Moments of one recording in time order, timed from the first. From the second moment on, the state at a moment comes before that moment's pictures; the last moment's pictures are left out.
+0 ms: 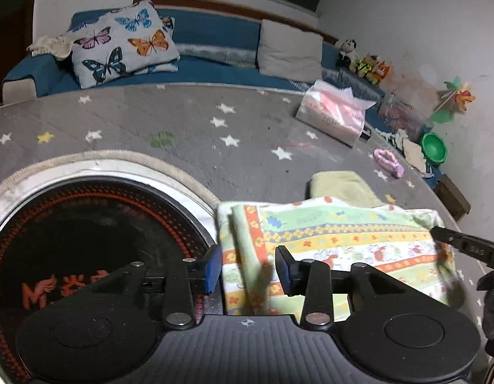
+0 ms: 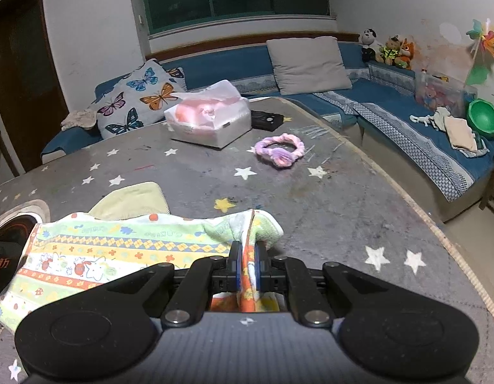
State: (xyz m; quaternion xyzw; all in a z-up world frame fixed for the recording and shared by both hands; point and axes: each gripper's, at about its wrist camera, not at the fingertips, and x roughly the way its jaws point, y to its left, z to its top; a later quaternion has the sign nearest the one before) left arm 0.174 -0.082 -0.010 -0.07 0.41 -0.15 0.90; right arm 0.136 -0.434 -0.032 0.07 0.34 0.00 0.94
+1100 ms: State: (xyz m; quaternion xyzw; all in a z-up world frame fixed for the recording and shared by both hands) left arm 0.198 -0.121 -0.016 -0.02 0.39 -0.14 0.91; right arm 0.149 -0.449 -0.040 0.07 0.34 -0.03 0.94
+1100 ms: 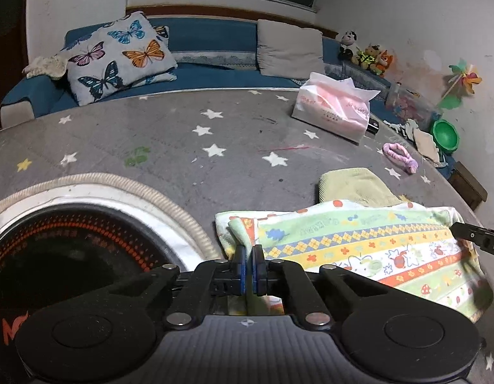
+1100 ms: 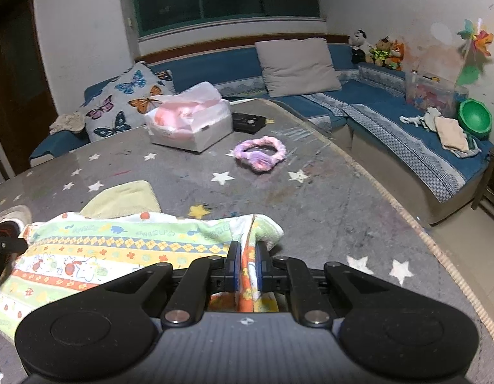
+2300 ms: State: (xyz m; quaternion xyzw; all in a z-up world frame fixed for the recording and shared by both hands) left arm 0.170 -0.154 -0.017 0.04 0.37 -0.19 0.91; right arm 0.212 -0.365 -0.041 0.03 0.35 0.07 0.93
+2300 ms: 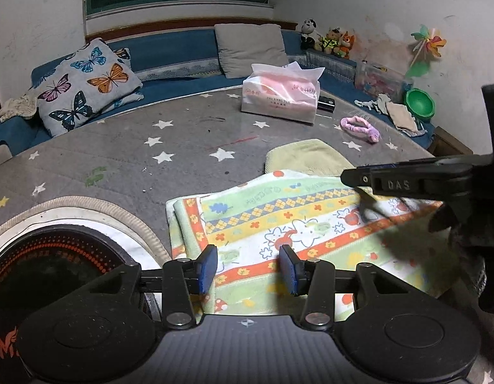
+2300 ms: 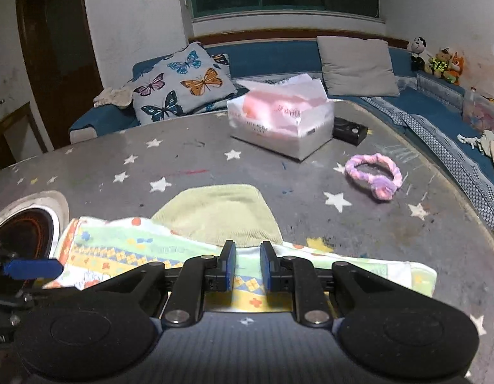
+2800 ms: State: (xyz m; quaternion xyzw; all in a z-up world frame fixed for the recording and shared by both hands) left arm 0.158 -0.149 -0.017 0.05 0.36 -0.20 0.91; right arm 0.225 -0.306 -0.036 0.00 0.35 0.15 0.93
